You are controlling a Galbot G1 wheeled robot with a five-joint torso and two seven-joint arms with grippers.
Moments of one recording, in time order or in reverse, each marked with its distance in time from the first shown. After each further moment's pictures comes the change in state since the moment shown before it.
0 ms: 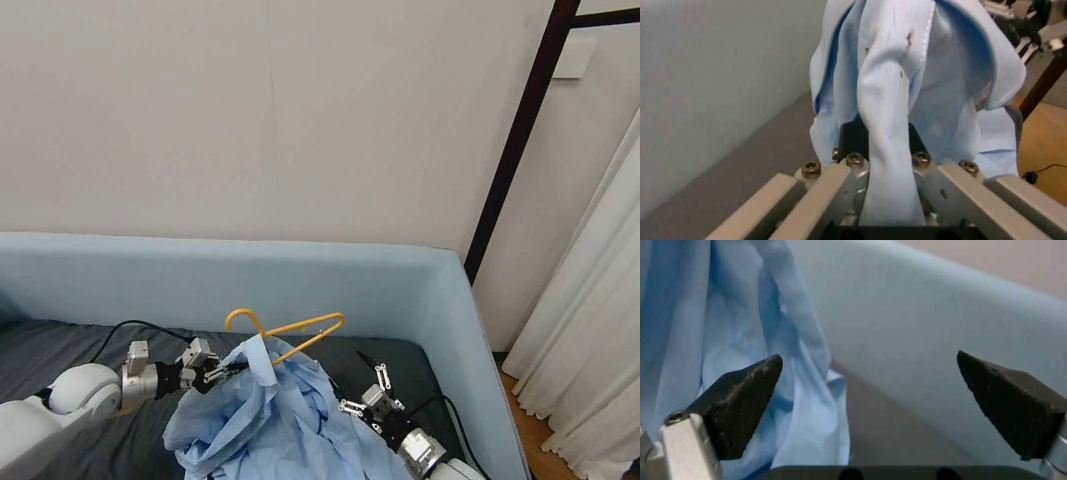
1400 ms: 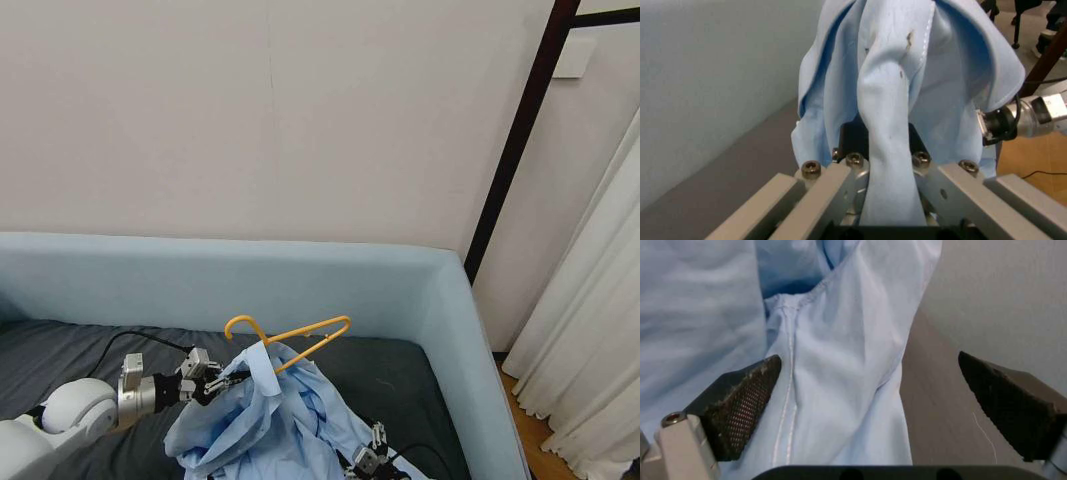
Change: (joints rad) left arm 0.079 -0.002 -0.055 -0.063 -0.004 -0.003 -0.008; right arm -0.023 0.203 -0.029 -0.396 -0.409 -0.027 0.010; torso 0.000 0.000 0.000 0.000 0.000
